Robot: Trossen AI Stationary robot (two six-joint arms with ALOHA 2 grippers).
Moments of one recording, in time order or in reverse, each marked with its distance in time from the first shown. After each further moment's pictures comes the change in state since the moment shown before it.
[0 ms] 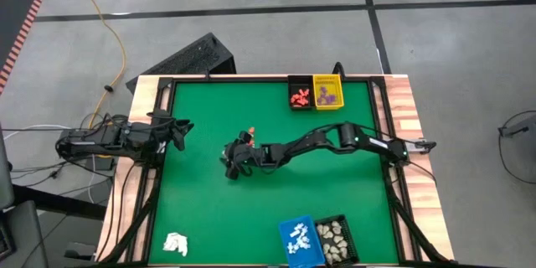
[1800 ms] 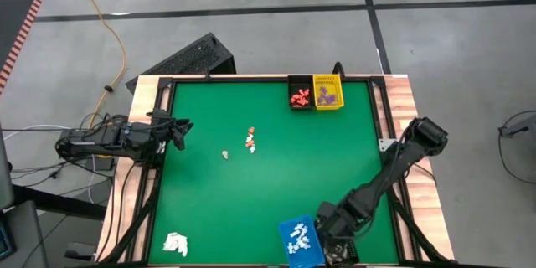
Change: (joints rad) left arm 0.000 0.000 0.000 0.005 -0.014 0.002; right arm 0.699 -0.734 -0.439 -1.133 -0.556 1.214
